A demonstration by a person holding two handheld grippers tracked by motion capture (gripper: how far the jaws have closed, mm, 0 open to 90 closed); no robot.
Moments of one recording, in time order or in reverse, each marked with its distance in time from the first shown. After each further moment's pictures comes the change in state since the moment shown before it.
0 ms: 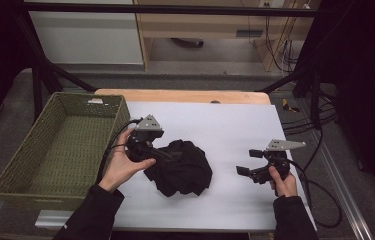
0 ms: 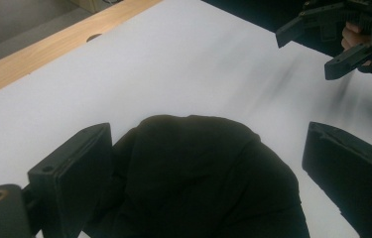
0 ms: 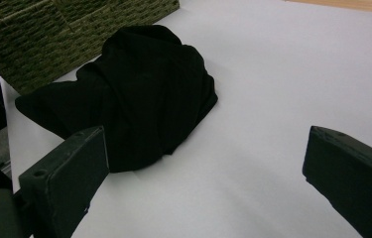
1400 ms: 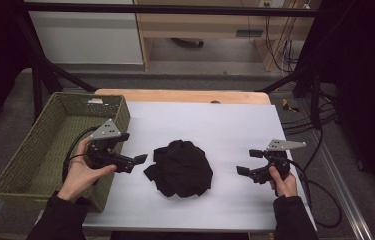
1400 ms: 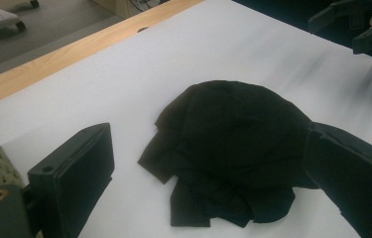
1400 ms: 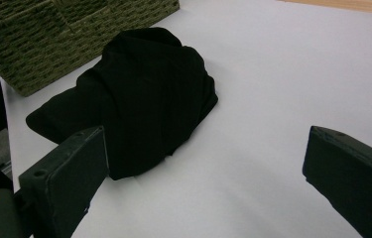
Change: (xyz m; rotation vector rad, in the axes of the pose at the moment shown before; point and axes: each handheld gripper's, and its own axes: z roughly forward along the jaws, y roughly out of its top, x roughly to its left) left arm 0.030 -0.050 -0.066 -0.046 0.096 -0.022; right arm 0.000 0.000 -0.001 -0.004 -0.001 0.003
